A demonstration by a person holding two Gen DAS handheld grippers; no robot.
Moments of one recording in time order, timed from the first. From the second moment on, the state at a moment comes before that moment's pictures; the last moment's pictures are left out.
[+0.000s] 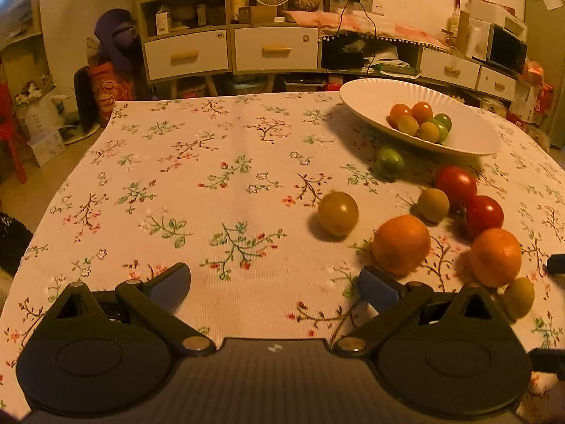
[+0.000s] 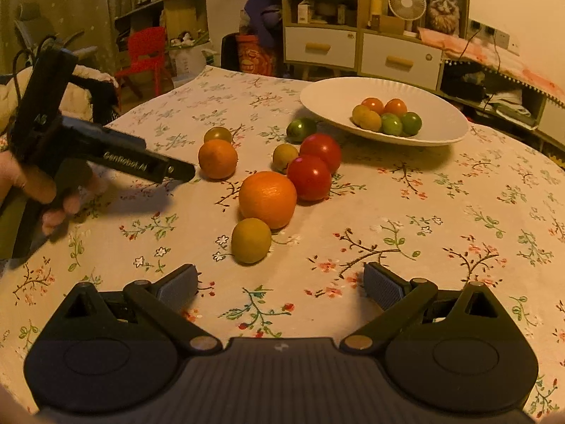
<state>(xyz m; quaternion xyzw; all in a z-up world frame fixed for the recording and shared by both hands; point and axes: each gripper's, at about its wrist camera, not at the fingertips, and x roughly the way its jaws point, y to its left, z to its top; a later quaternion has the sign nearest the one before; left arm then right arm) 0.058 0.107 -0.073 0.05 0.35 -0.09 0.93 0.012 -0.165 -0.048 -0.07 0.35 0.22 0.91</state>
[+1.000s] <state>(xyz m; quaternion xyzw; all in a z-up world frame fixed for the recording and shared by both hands) 0.079 0.078 -0.066 0.04 0.34 -0.12 0.93 0.012 -0.150 -0.043 -0.07 0.34 0.24 0.91</state>
